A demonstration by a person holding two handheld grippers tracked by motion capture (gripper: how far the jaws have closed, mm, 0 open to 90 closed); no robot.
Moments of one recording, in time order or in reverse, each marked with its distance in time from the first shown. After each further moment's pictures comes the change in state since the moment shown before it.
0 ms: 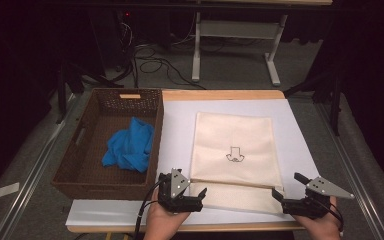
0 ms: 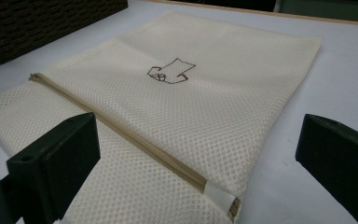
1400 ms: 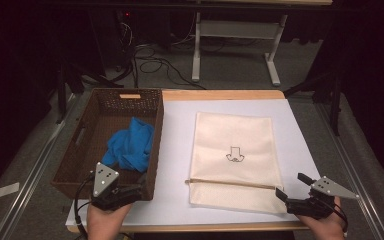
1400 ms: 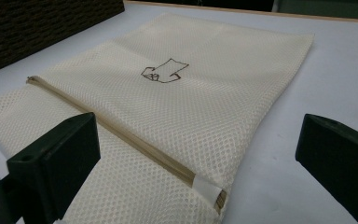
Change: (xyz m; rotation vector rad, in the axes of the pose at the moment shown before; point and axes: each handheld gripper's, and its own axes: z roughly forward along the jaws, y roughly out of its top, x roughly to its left) left arm 0.101 -0.014 -0.112 -0.093 0.254 -0.163; right arm -0.010 -0.005 -0.004 -0.015 0.006 0.024
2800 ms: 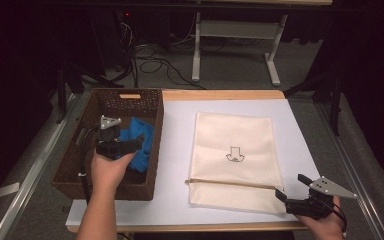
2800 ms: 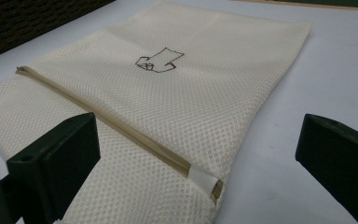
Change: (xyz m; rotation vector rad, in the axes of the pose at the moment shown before) left arm 0.046 0.075 0.092 0.244 0.042 -0.136; right arm 0.000 -0.002 0.002 0.040 -0.020 0.003
